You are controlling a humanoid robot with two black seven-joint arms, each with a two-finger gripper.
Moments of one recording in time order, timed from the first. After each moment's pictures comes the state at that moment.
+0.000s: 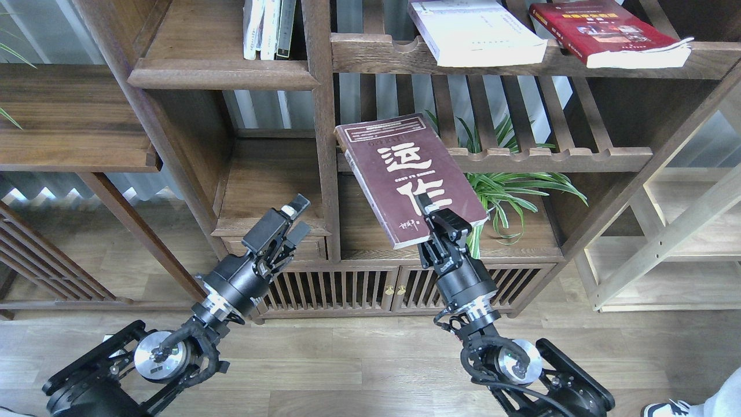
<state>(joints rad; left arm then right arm) -0.23 0.18 -0.79 -1.24 -0.38 -0.49 0.07 0.09 0.02 0.99 1.14 0.44 0.58 -0.01</state>
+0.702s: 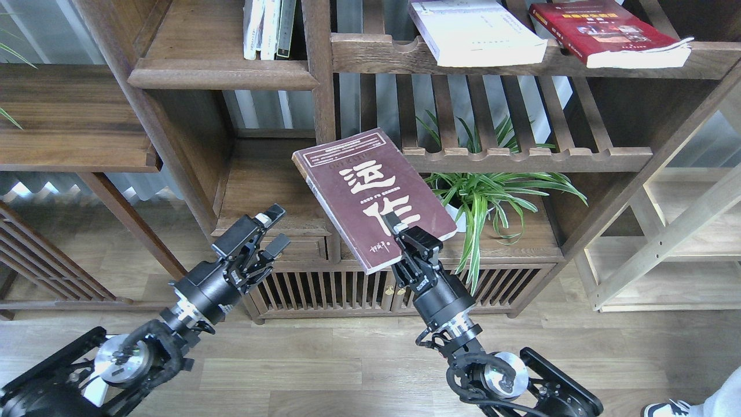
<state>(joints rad) -0.21 0.32 -0.79 -1.28 -0.57 -0.49 0.24 0.09 0.01 0.87 1.15 0.43 0.58 -0.02</state>
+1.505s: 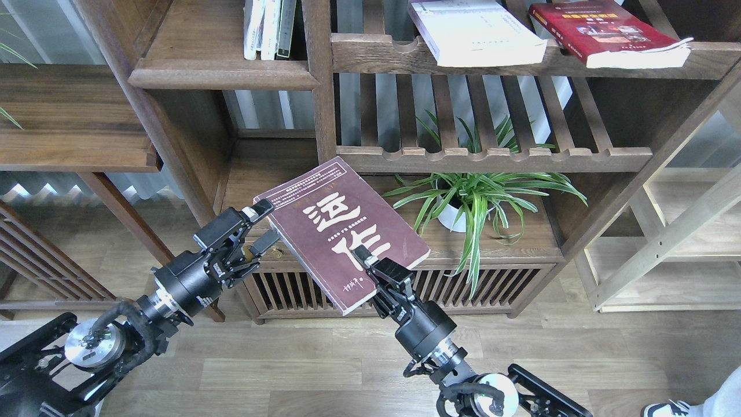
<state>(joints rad) -0.25 0.39 -0.80 -1.28 -0.63 -0.49 0.33 0.06 0.01 0.78 1.15 0.34 0.58 -0.03</state>
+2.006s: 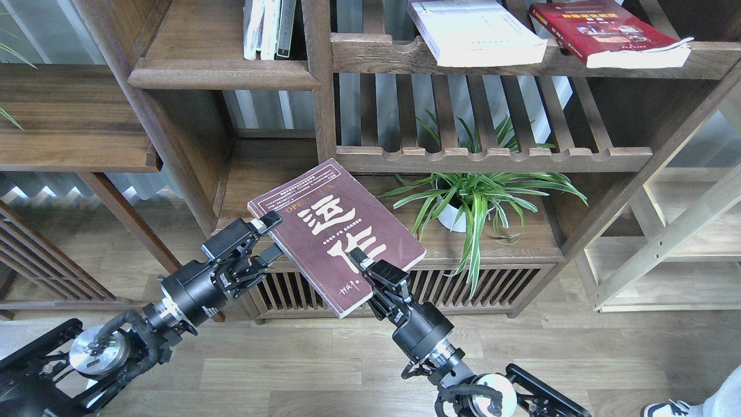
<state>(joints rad) -0.24 0.42 -0.76 -1.29 -0.62 -0.49 0.33 0.06 0.02 0.78 1.15 0.33 0.58 -0.03</state>
